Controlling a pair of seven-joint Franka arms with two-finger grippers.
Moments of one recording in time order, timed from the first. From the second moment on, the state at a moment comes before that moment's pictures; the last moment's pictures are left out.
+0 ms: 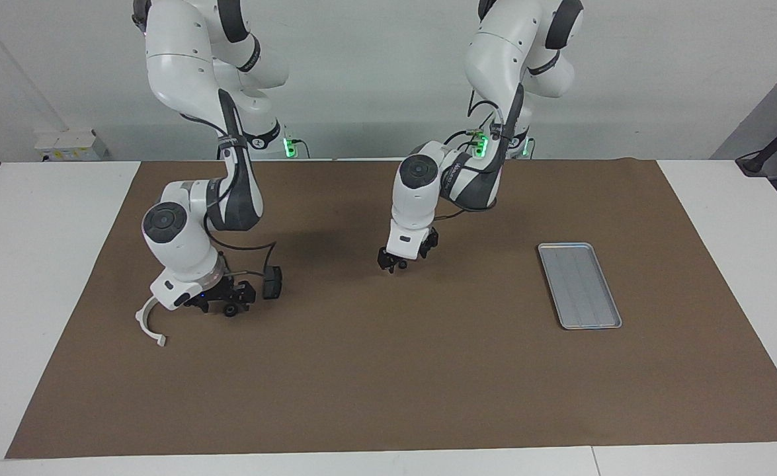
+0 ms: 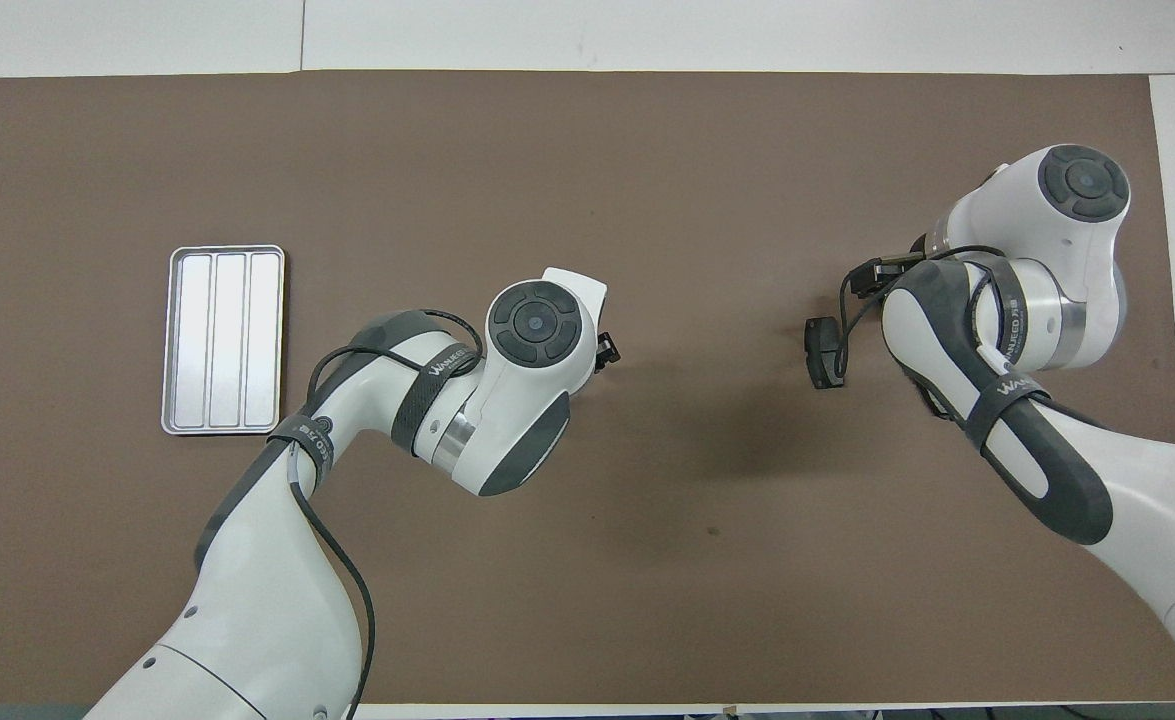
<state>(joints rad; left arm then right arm) -0.62 0.43 -0.07 -1.81 -0.01 2.23 -1.07 0.02 0.43 0.00 -1.84 -0.02 2.26 0.01</state>
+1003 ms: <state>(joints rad) -0.63 0.43 -0.07 -1.82 -0.01 2.24 -1.07 0.02 0.44 0.00 -1.84 -0.02 2.28 0.01</state>
